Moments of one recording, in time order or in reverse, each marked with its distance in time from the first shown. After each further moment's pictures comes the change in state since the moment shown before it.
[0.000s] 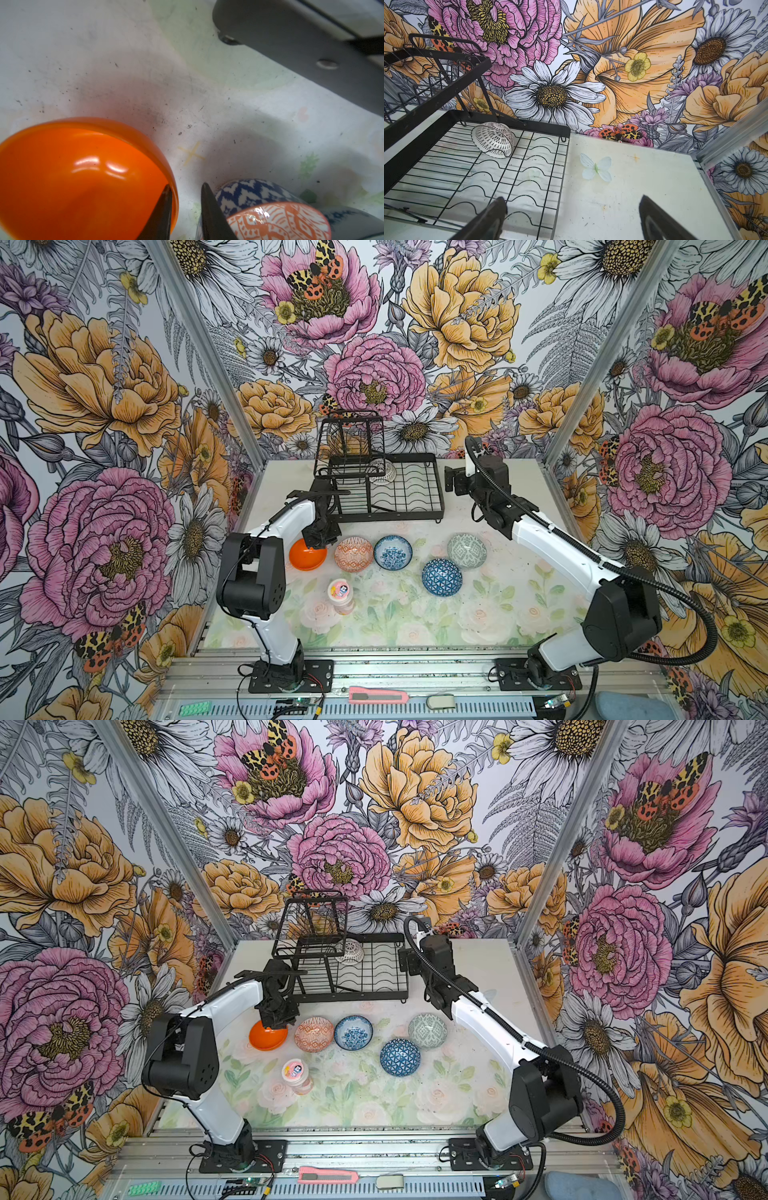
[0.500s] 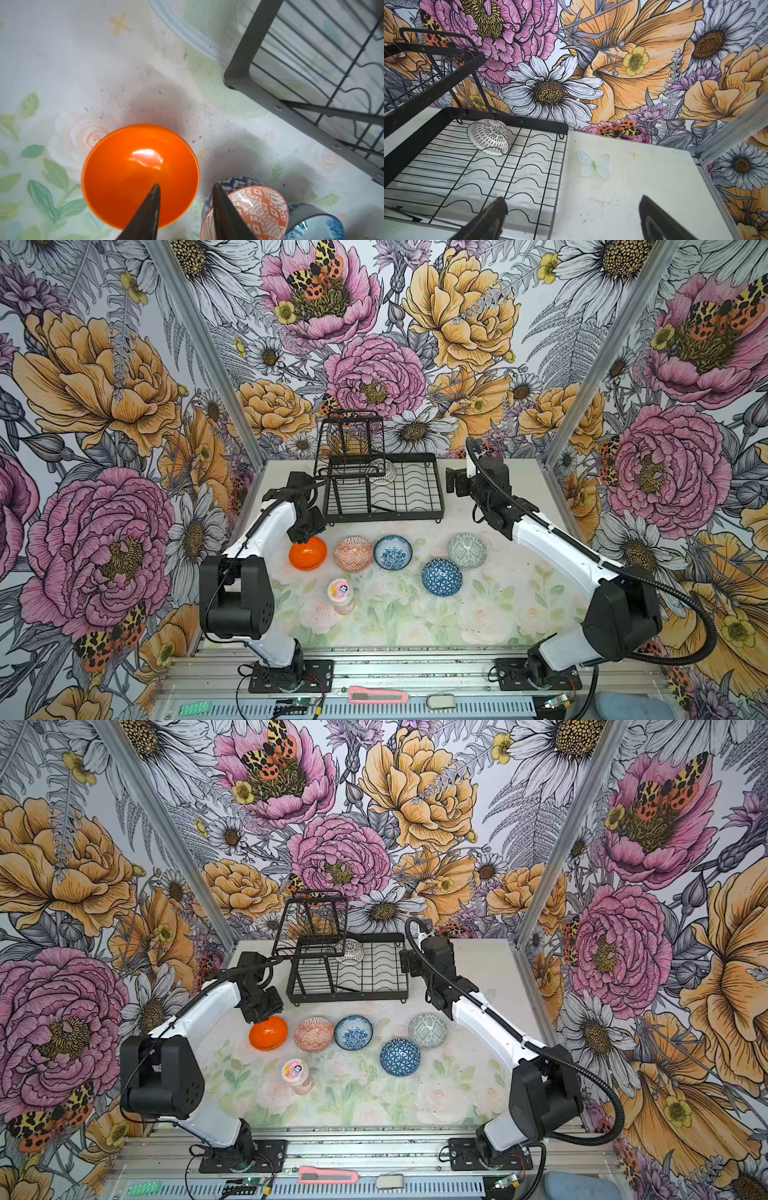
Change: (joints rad) left arm 0.127 -0.199 -0.002 0.004 -0.005 -0.015; right arm -0.010 0.000 -0.015 0.000 0.000 0.010
